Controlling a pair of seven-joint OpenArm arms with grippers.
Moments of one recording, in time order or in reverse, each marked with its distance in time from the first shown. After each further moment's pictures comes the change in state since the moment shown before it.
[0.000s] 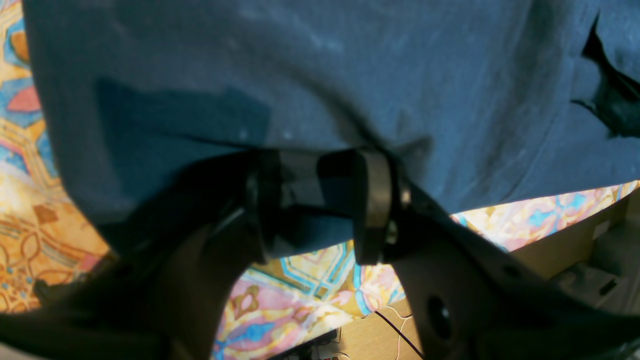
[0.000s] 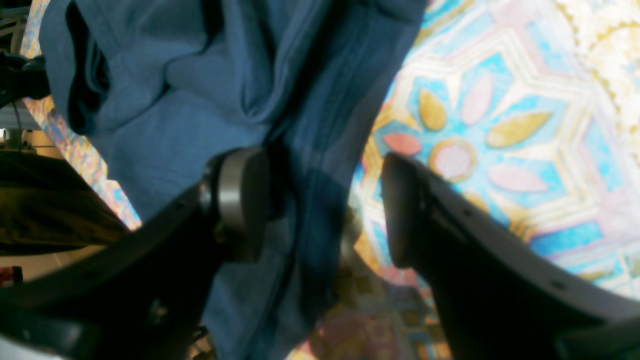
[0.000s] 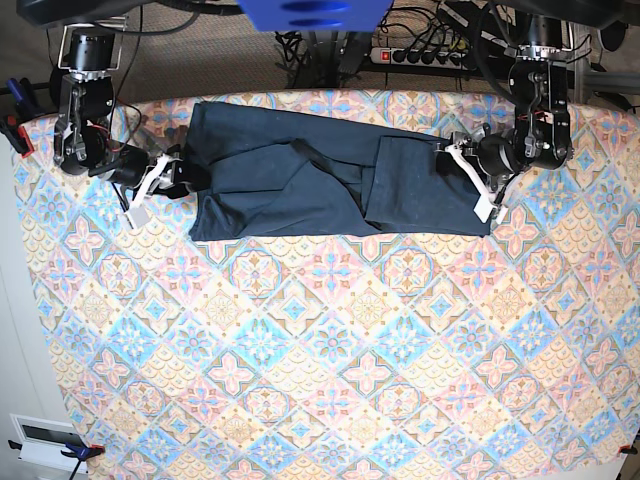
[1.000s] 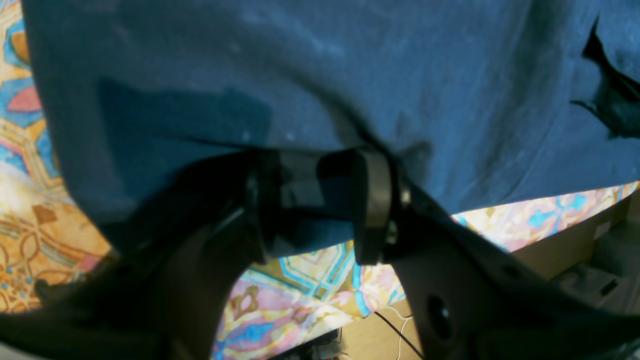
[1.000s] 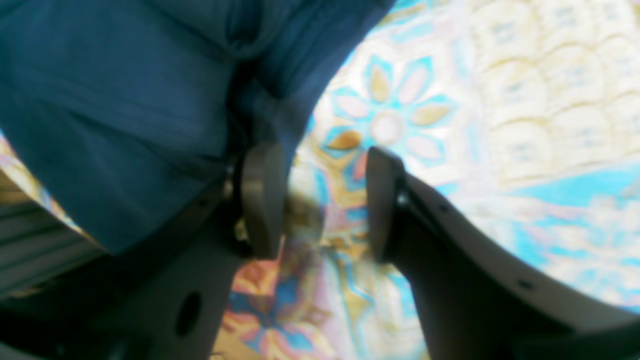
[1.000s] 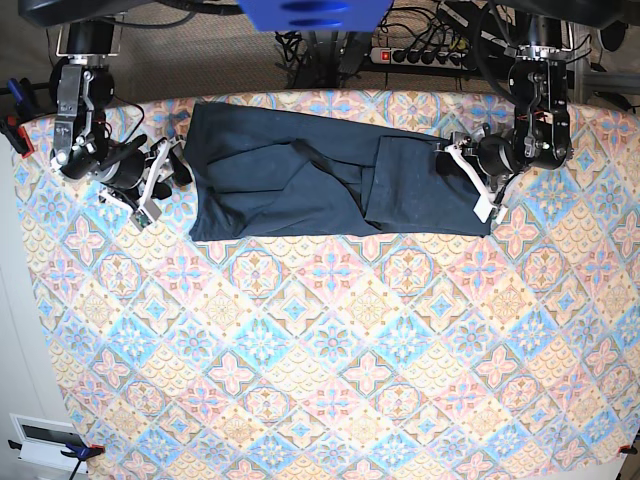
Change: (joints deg) left arm 0.0 0.0 0.1 0.0 0.2 0.0 0.0; right arm -4.0 0.3 0.7 16.1 -20.6 0.0 -0.3
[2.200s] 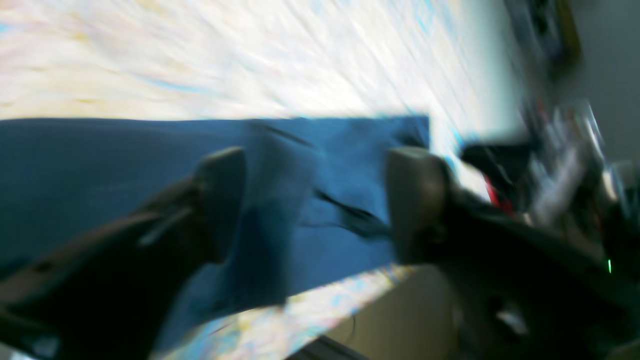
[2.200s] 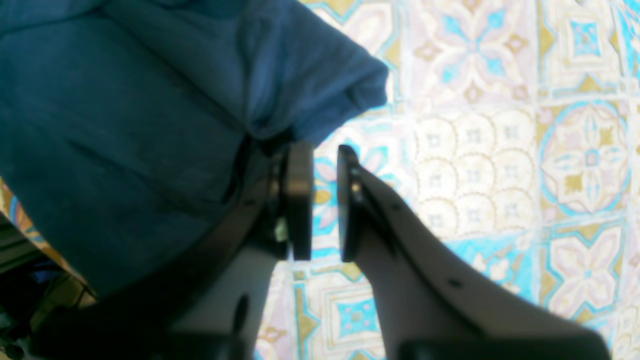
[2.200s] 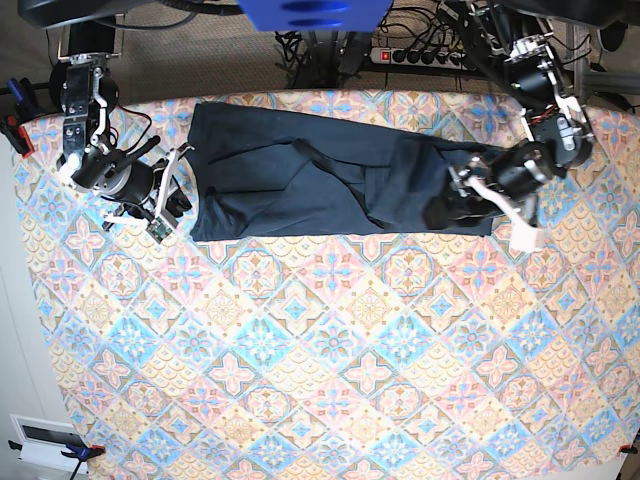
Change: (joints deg) left arm -2.1 11.2 -21.7 11.8 -20.9 0.2 5.6; right arm 1.0 0.7 -4.7 11.6 -12.7 0.2 4.6
